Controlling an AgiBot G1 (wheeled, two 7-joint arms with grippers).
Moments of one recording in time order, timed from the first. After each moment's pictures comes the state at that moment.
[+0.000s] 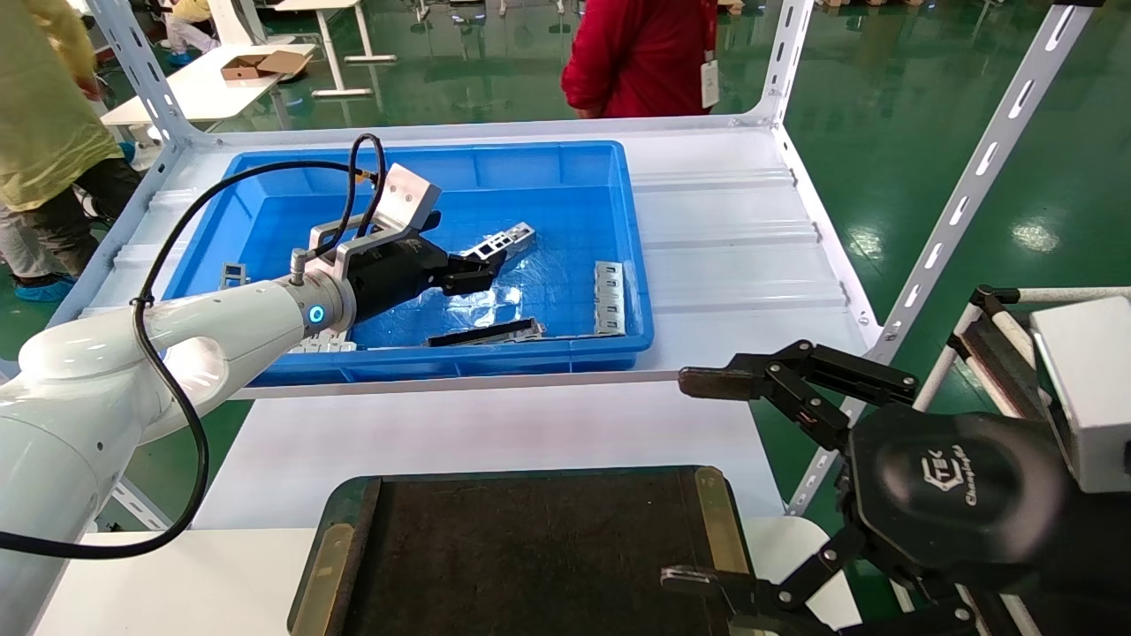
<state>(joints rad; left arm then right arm) -1.64 1.34 0.41 -0.07 1.23 0.64 0.30 1.10 -0.58 -0.37 1.28 -0.67 -1.46 0.14</state>
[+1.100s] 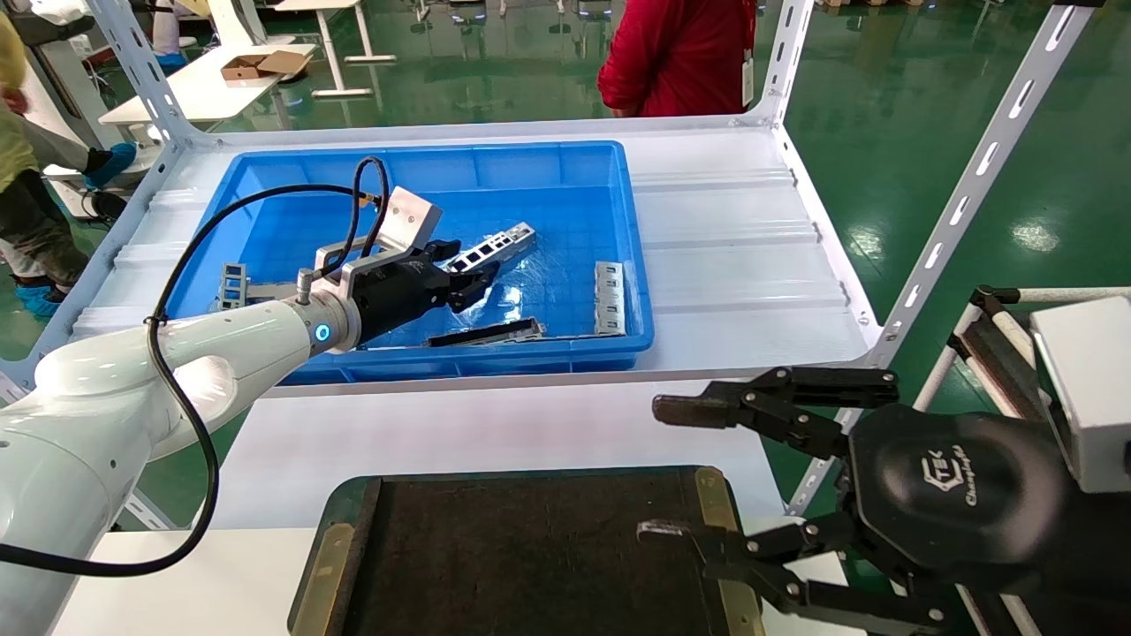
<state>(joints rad) -1.62 1.35 0.43 -0.05 1.23 0.62 0.25 1.10 -0.58 -0.37 1.28 -0.67 -1.46 0.14</state>
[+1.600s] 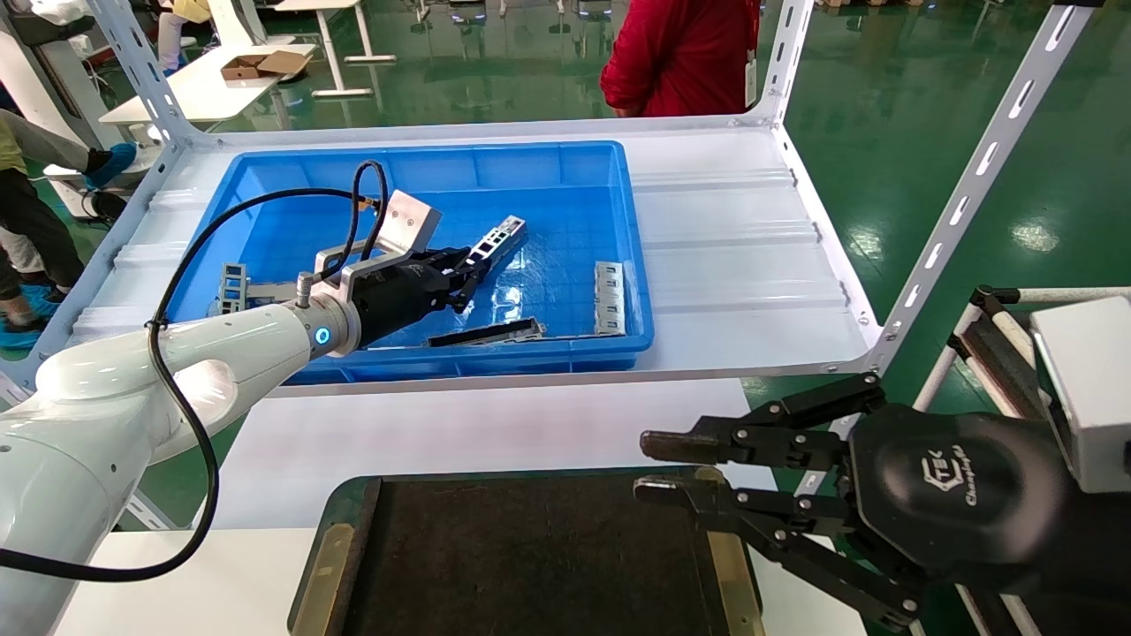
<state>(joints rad) -1.61 1.35 0.44 -0.05 1.22 0.62 0.24 1.10 -0.57 -0.37 1.28 -0.67 -1.46 0.14</state>
